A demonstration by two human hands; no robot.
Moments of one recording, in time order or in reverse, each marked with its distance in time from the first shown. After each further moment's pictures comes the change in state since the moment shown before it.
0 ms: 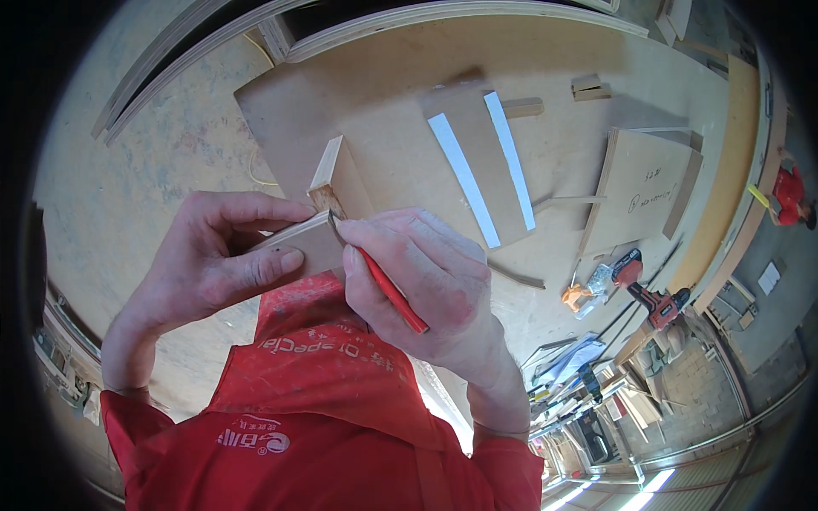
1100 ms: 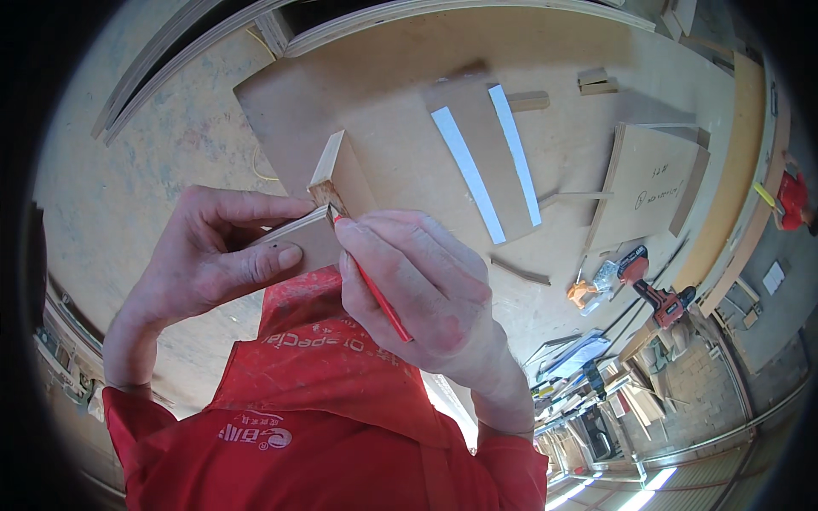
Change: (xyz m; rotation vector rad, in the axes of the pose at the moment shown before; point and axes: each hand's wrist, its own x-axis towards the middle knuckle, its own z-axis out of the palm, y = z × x) left_hand 0.001 -0.003 -0.005 0.007 0.009 -0.014; right_hand -0.004 0.002 0.006 -0.054 0.040 -0.127
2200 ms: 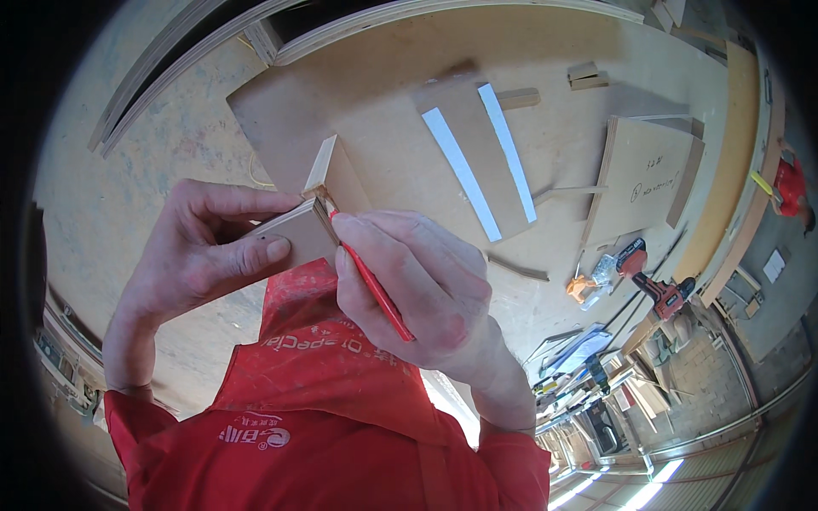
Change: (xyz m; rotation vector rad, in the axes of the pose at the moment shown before) left_hand 0.005 0.014 -0.007 -0.034 -0.030 -0.027; right_hand 0.001 -0.002 -0.002 -0.003 0.045 0.036
